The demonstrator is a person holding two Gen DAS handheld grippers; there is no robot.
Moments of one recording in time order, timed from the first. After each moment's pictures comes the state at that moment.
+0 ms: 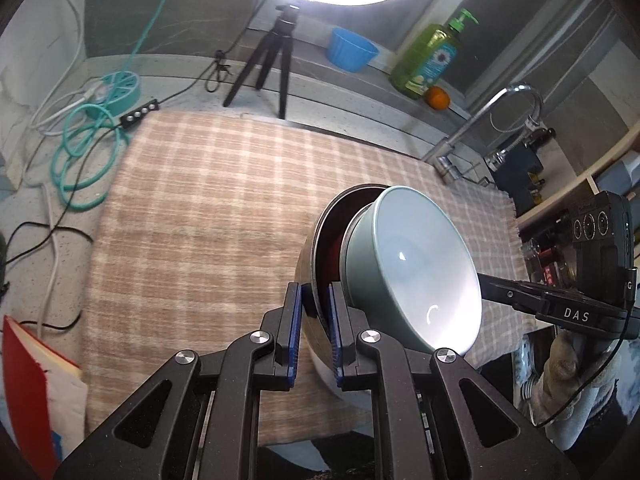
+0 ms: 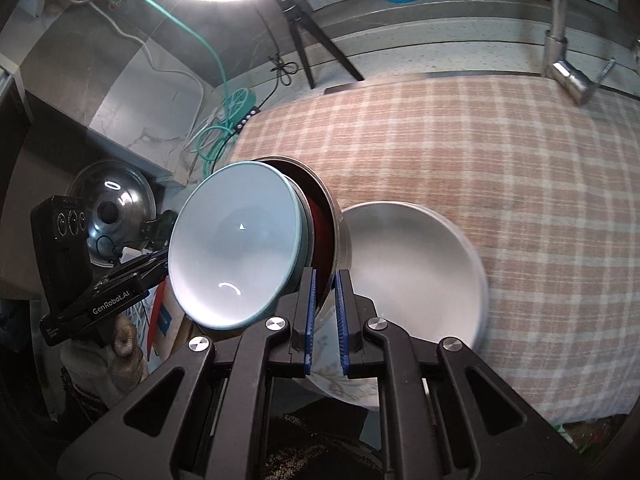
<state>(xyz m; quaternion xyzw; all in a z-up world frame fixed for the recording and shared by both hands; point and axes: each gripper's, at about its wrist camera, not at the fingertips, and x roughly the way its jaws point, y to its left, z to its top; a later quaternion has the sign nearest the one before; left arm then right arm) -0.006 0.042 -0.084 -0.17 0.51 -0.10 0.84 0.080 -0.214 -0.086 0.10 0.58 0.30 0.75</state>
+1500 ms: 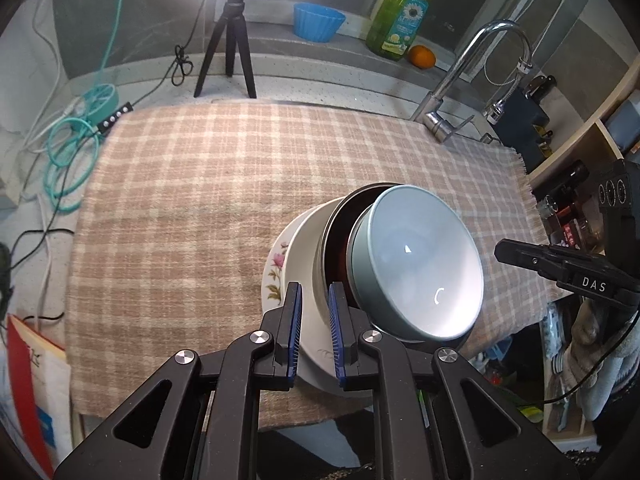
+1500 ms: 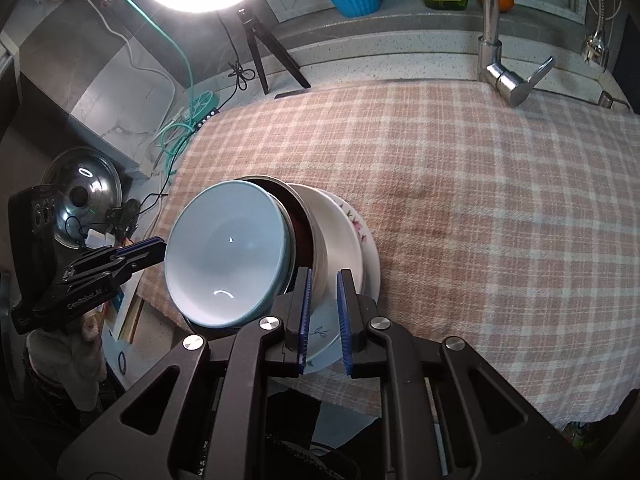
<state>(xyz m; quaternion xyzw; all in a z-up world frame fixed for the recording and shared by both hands) -0.022 -0.023 -0.084 -0.09 0.52 -0.08 0.84 0.066 -0.287 -0.091 0.05 0.56 0.27 0.78</state>
